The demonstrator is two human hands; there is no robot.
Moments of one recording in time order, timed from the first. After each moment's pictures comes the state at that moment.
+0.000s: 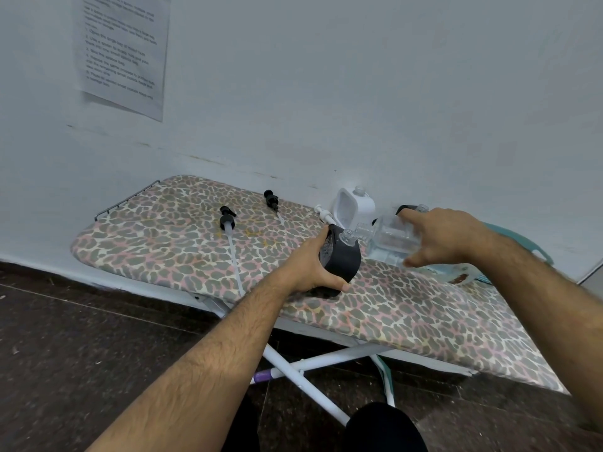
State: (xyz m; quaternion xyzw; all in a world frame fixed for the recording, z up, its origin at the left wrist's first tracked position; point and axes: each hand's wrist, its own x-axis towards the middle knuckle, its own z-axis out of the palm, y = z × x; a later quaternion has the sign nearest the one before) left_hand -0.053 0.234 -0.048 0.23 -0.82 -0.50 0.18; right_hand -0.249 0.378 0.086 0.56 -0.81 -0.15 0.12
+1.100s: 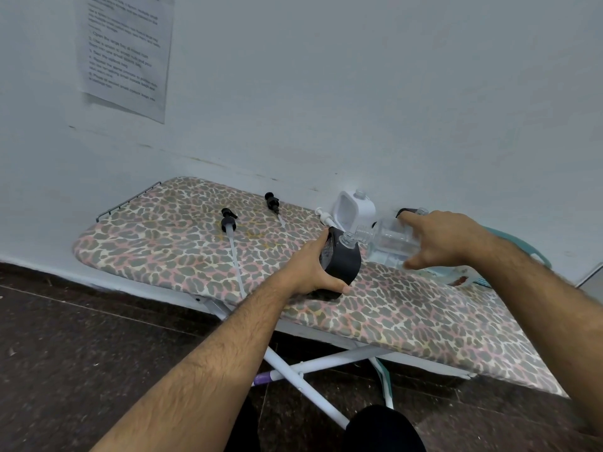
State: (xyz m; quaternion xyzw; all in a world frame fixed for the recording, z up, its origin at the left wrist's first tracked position) left_hand -0.053 0.234 -0.048 0.23 -0.82 -0.50 0.17; right_hand -0.245 0.378 0.089 0.57 -0.80 -0.15 0.12
